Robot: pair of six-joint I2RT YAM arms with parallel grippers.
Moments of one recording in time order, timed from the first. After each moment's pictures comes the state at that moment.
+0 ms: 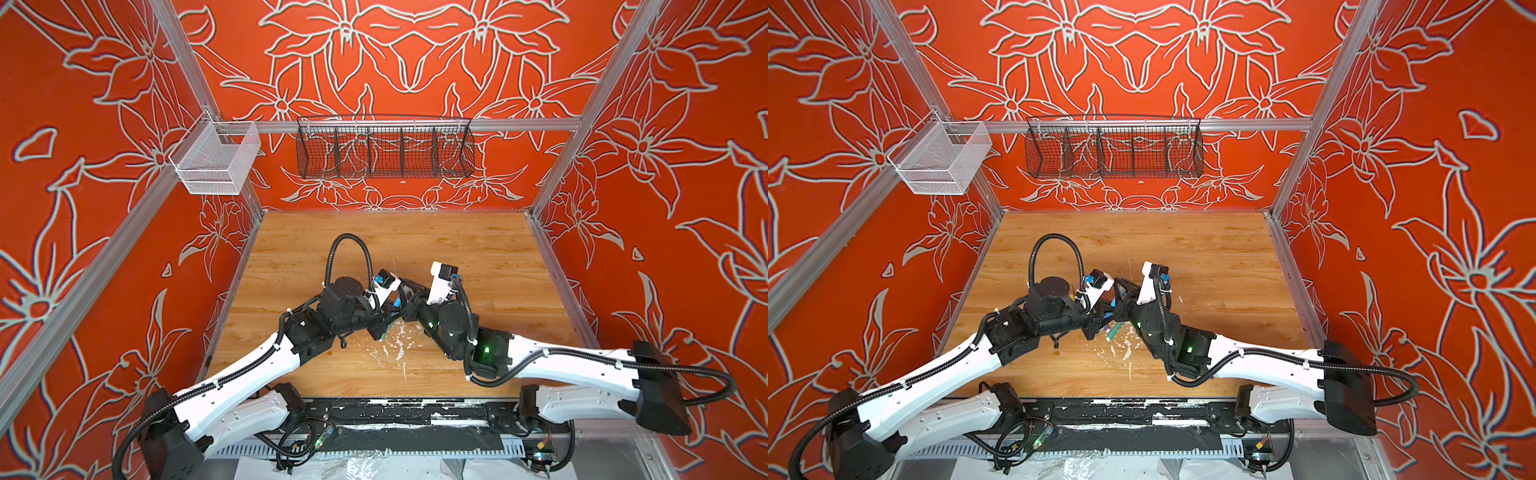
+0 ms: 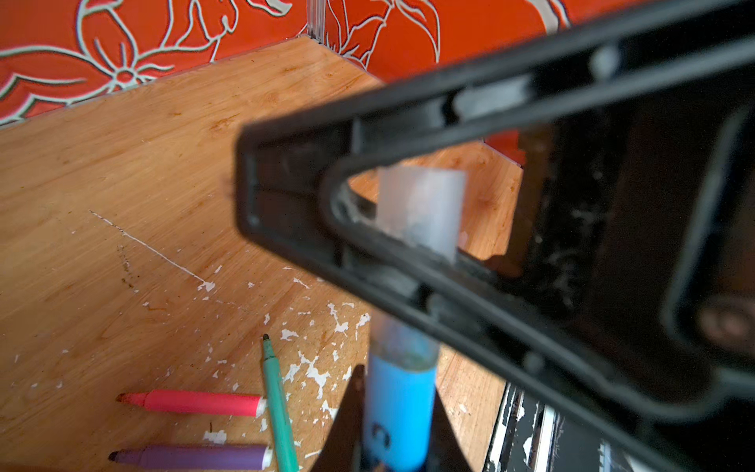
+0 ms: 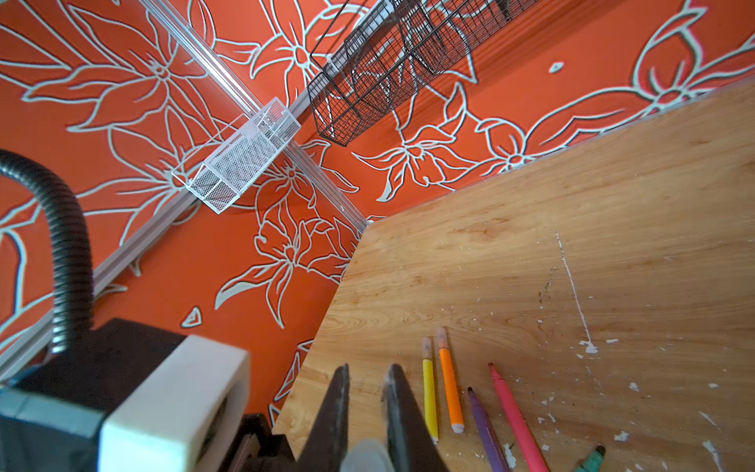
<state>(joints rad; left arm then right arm) -0.73 0.98 0.78 -0.23 0.24 -0.12 1.23 1.18 0.79 0.29 0.63 0.78</state>
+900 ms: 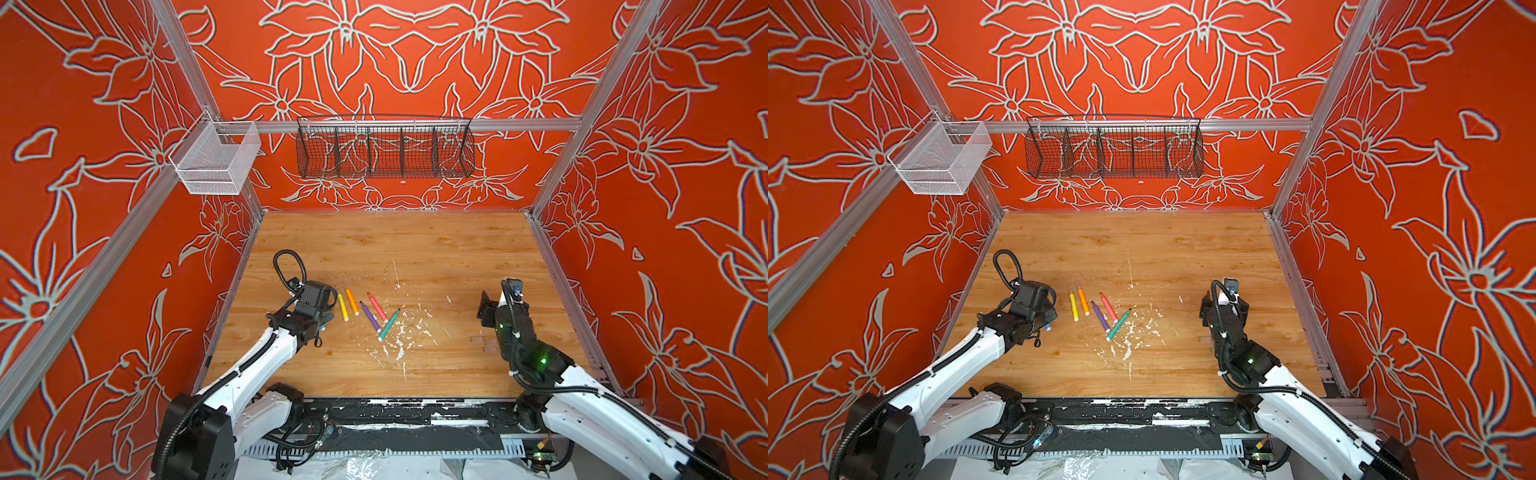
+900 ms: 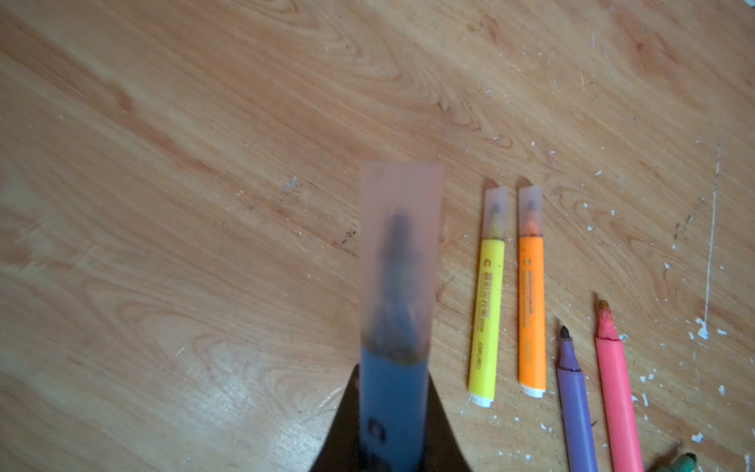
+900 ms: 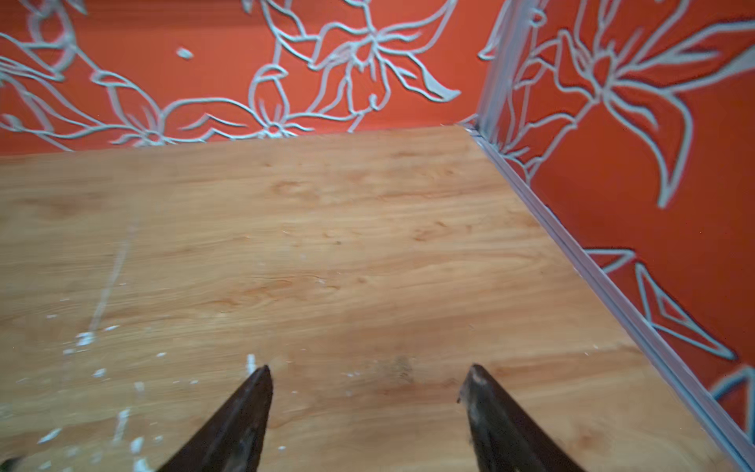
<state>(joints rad) -0.29 1.05 0.60 -0.54 -0.33 -0.84 0.57 0.68 0.33 -0.11 0.74 0.34</state>
